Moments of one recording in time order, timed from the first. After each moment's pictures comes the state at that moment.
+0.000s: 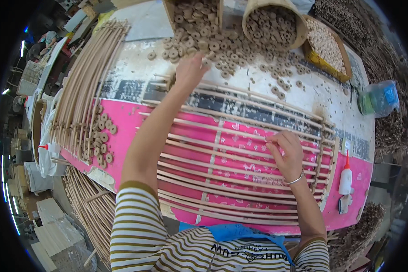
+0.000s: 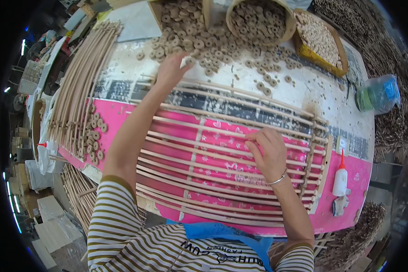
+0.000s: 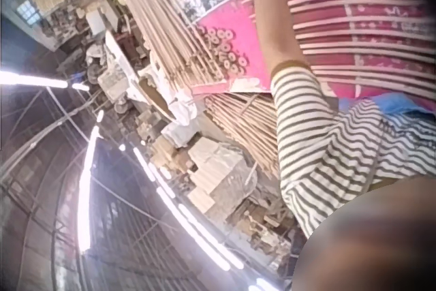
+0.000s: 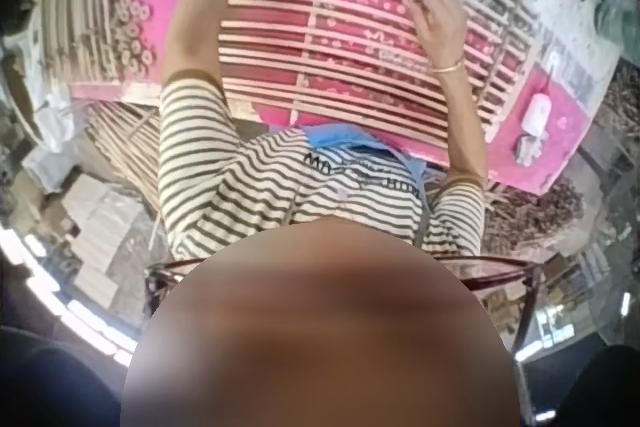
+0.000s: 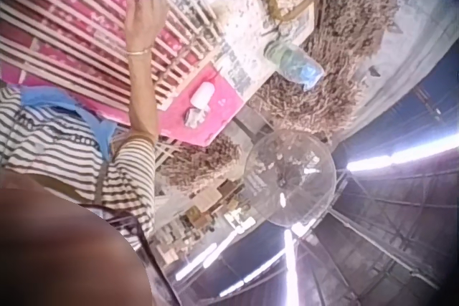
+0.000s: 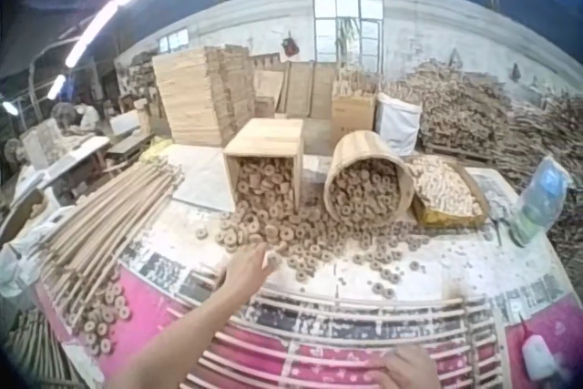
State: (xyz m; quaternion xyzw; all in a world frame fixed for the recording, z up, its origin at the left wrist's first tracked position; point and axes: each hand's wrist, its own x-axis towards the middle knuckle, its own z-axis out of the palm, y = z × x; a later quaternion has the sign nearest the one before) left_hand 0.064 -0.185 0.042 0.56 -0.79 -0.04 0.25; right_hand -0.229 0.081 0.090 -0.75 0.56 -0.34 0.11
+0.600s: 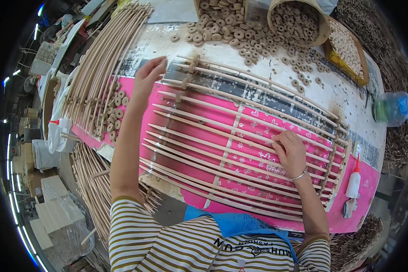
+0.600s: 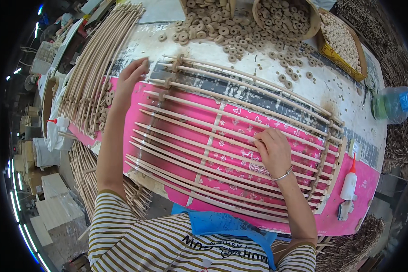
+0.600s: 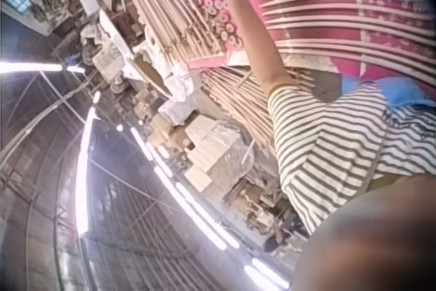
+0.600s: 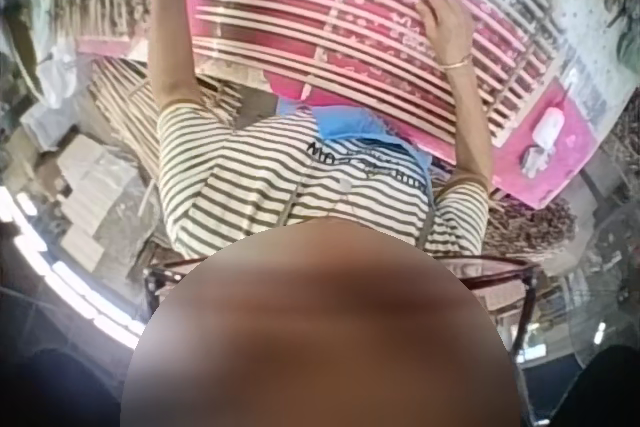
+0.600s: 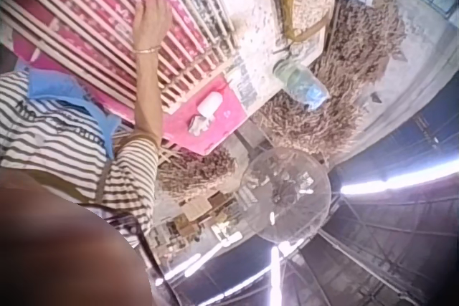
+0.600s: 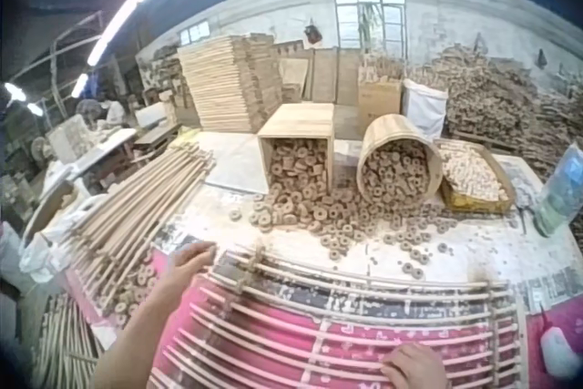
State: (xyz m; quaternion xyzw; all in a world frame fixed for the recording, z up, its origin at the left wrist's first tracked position) left_hand 0.221 -0.072 0.106 0.58 -0.55 -0.40 0.45; right_hand -0.218 0.098 0.063 -0.79 0.53 -0.26 0.14
